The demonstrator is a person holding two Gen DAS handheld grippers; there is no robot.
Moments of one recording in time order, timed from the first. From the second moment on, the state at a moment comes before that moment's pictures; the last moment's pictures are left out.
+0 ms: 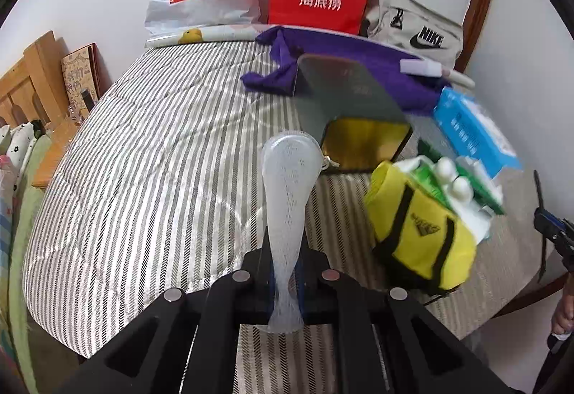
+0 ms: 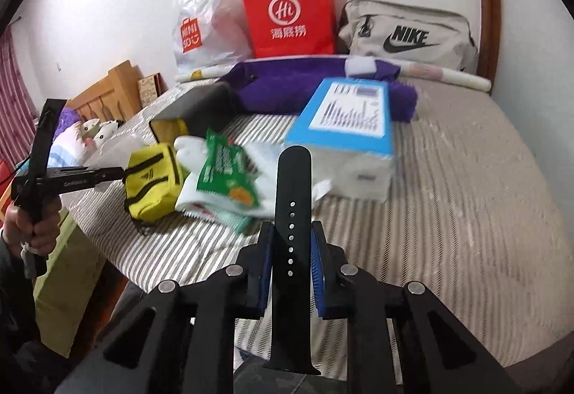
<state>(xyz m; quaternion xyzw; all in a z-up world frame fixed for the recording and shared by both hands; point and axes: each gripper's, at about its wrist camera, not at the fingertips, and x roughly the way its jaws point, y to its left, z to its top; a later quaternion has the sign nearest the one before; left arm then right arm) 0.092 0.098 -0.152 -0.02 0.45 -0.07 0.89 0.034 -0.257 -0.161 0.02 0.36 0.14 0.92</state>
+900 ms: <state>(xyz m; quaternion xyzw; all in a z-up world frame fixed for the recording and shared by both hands) 0.221 0.067 -0.075 -0.03 0.44 -0.07 0.90 0.202 -0.269 -0.086 0.01 0.34 0.15 0.93</state>
